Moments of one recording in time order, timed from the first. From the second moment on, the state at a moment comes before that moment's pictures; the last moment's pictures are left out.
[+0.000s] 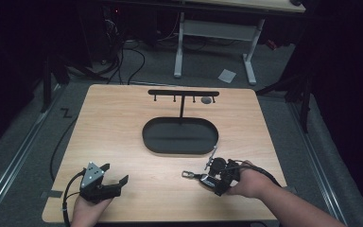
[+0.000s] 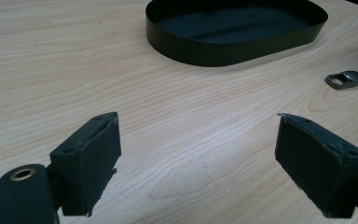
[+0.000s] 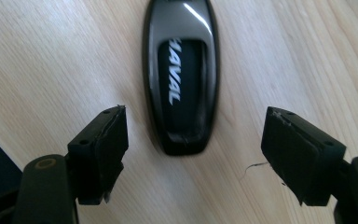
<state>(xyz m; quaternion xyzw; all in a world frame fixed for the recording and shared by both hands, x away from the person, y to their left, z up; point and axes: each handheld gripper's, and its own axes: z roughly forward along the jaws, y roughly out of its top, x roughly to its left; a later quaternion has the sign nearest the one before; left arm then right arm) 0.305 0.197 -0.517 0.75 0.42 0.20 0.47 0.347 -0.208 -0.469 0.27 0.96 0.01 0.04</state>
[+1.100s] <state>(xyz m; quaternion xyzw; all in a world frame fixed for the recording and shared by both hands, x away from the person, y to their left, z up) 0.304 0.200 -0.517 0.75 0.41 0.20 0.47 0.369 -0.174 -0.491 0.23 0.97 -0.04 0.00</state>
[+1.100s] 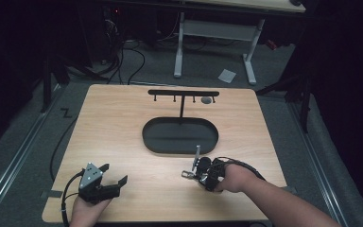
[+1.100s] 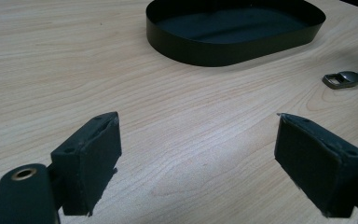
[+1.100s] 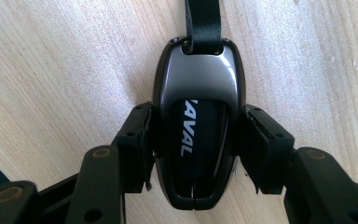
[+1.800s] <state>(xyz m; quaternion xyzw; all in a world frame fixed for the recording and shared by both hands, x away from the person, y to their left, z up) 0.304 0.201 -0.516 0.75 0.41 0.19 0.48 0.393 -0.171 -0.420 0.25 0.97 -0.01 0.04</state>
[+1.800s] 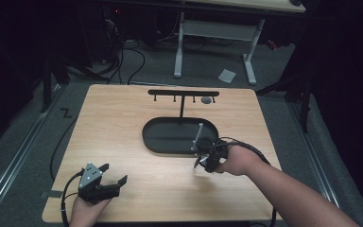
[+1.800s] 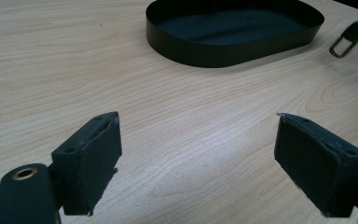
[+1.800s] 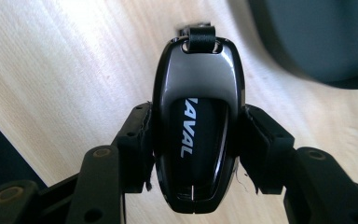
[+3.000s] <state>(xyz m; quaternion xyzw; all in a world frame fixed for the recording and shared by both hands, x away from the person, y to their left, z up) 0.300 0.210 -0.517 0.75 0.42 0.19 0.48 0.482 -0.129 -0.409 0.26 0.96 0.00 0.07</state>
